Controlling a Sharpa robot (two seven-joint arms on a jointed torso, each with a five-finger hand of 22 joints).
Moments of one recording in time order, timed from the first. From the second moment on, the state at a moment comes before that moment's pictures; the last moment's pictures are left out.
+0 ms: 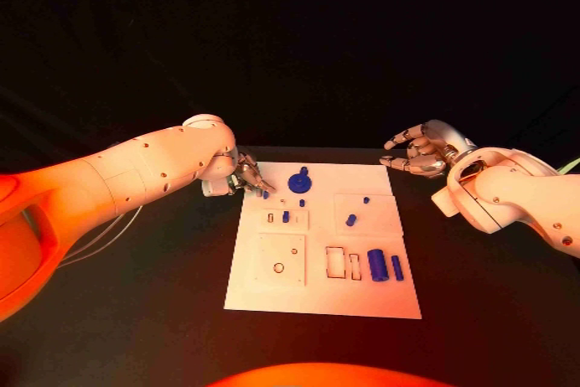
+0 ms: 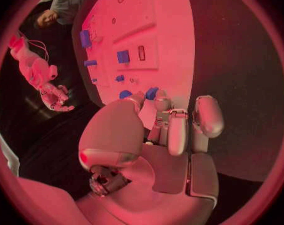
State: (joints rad) left arm 1.32 -0.49 -0.05 0.95 -0.94 0.38 -0.52; left_hand 1.21 -0.03 0.28 0.29 0.07 0.77 0.09 0.69 0.81 1.15 0.02 1.17 0.85 1.46 -0.03 1.53 1.29 0.08 1.32 0.07 1.36 1.13; right arm 1.34 -0.89 -0.13 1.52 -0.93 -0.51 -0.17; right_hand 1.39 -0.19 0.28 0.26 0.29 0.86 0.17 0.14 0.44 1.34 0.08 1.27 1.29 1.47 0.01 1.54 1.30 0.04 1.46 0.10 1.37 1.30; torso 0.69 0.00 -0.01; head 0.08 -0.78
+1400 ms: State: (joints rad) left arm 1.32 -0.55 -0.05 1.01 -0.78 0.33 -0.51; left_hand 1.06 -0.12 0.79 0.04 0.09 0.75 0.11 0.74 0.82 1.16 0.02 1.20 0.88 1.46 -0.04 1.53 1.29 0.08 1.32 0.07 1.37 1.18; right arm 1.34 -0.89 -0.13 1.52 -0.93 -0.50 -0.17; right_hand 1.39 -0.19 0.28 0.26 0.29 0.86 0.17 0.14 0.44 1.34 0.08 1.27 1.29 1.47 0.01 1.54 1.30 0.04 1.46 0.10 1.37 1.30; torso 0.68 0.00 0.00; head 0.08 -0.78
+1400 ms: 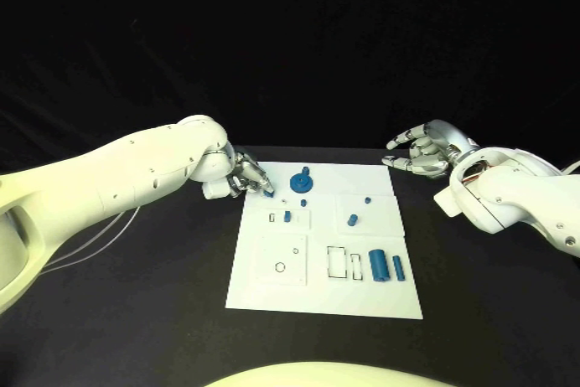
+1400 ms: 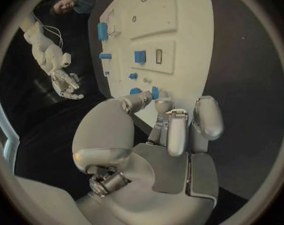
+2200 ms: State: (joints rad) left arm 1.32 -0.65 -0.08 1.23 -0.85 0.23 -0.52; left_hand 0.99 -0.15 0.75 0.01 0.33 0.82 0.08 0.75 0.83 1.24 0.00 1.23 0.96 1.46 -0.07 1.53 1.29 0.08 1.36 0.03 1.41 1.25; right arm 1.34 -0.90 -0.13 1.52 -0.93 -0.50 -0.17; right_hand 1.39 -0.19 0.28 0.26 0.29 0.86 0.17 0.14 0.44 1.34 0.08 1.27 1.29 1.47 0.01 1.53 1.30 0.04 1.46 0.10 1.37 1.30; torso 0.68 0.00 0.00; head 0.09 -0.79
